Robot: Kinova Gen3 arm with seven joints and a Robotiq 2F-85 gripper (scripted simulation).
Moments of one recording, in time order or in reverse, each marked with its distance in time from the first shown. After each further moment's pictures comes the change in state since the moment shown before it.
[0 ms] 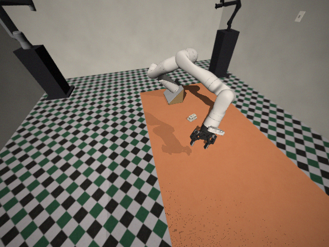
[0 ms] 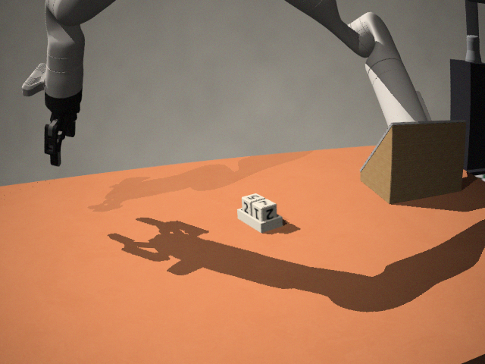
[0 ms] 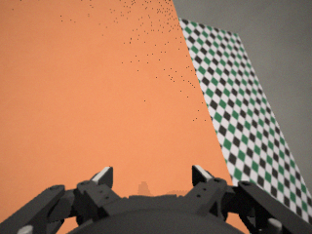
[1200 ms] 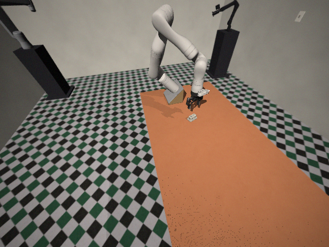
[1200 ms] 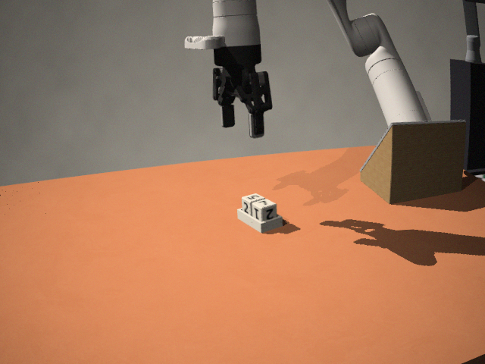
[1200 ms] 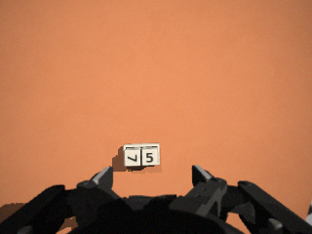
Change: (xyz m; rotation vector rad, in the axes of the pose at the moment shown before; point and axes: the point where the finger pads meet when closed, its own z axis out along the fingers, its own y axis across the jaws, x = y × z) arm -0.328 -0.023 -0.133 0.447 -0.181 -0.506
